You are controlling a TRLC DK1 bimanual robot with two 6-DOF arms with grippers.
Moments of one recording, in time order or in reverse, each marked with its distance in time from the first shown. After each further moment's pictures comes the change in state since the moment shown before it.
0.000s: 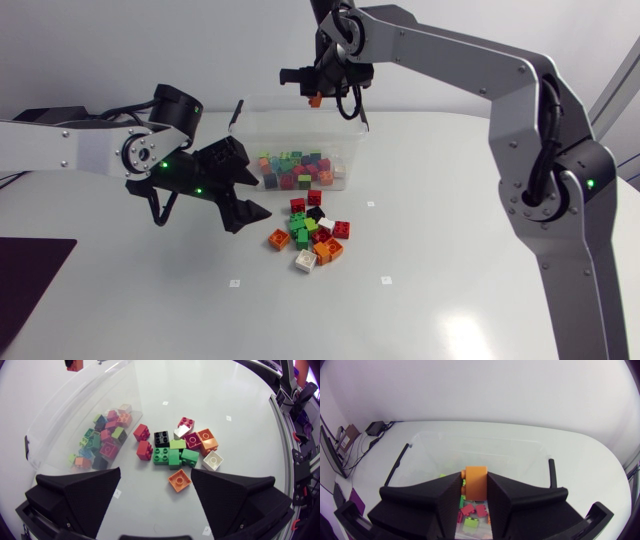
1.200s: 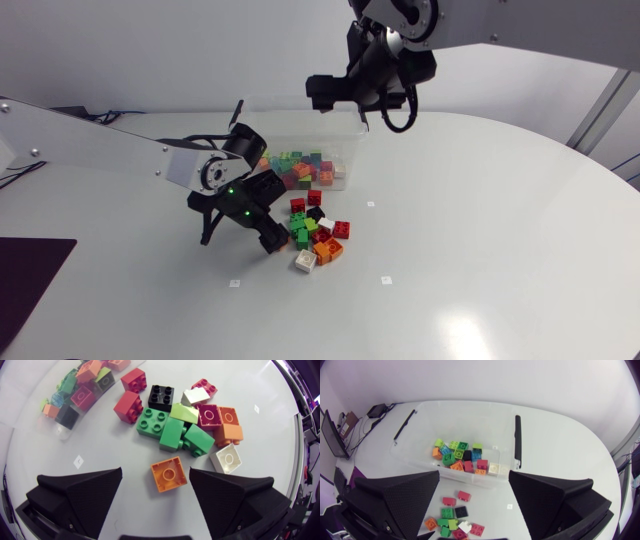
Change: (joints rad) left arm -0.163 0.254 0.115 -0.094 -0.284 -0.377; right arm 0.014 -0.454 -0.563 -0.013 0.009 -0.002
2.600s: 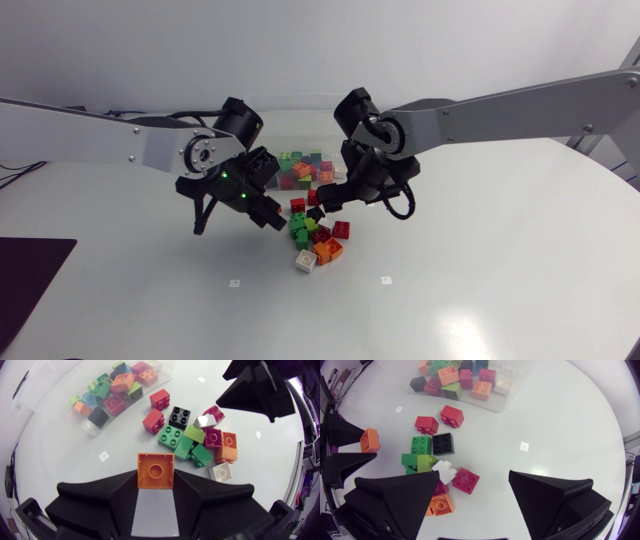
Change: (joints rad) left arm -0.014 -0.129 0.020 -0.067 -0.105 -0.158; right arm 0.027 0.051 -0.390 0.085 -0.080 -0.072
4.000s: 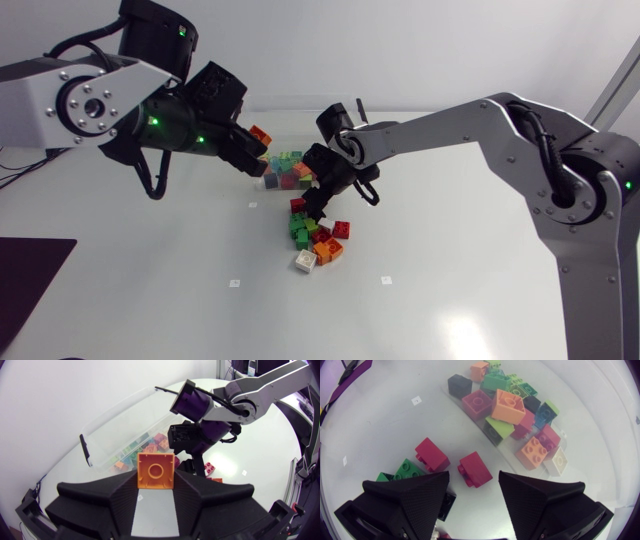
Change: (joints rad) left arm 0.016 -0.336 -0.009 0.094 0.001 0.054; right arm -0.034 0.322 0.237 0.224 -0.162 -0.599
